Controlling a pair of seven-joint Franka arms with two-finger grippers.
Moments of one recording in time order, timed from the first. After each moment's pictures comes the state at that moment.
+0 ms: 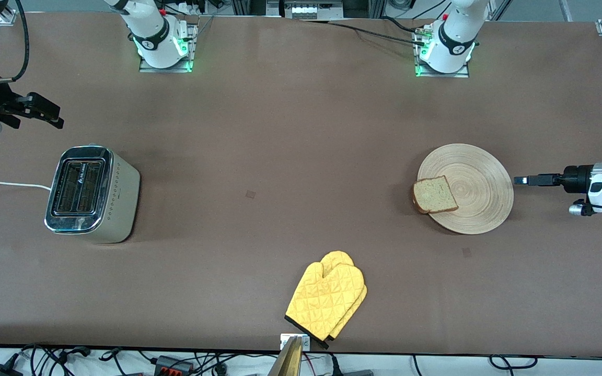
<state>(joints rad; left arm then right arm) 0.62 0.62 -0.18 -1.70 -0.35 1.77 0.46 -0.04 -0.08 0.00 -1.77 0.00 1.67 -0.04</state>
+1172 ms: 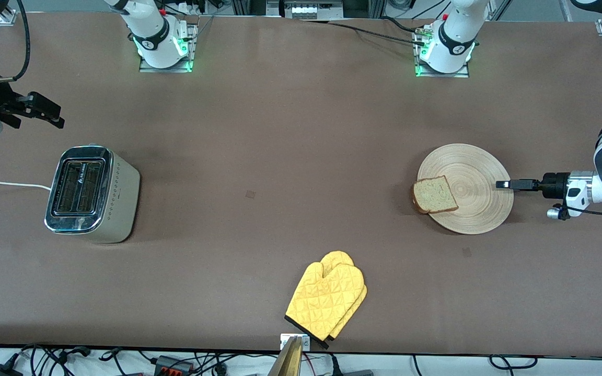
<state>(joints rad) 0.62 0.71 -0.20 -1.71 -0.42 1.79 0.56 -0.03 -0.08 0.00 -1.77 0.00 1.67 -0.04</state>
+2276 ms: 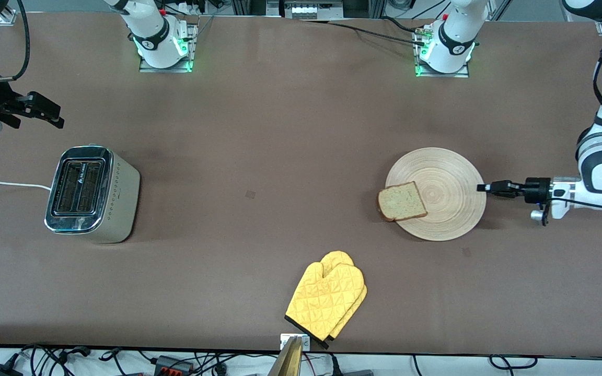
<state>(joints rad) 0.53 0.74 -0.21 -1.71 -0.67 1.72 0.76 -0.03 -0.08 0.00 -1.77 0.00 1.67 -0.04</state>
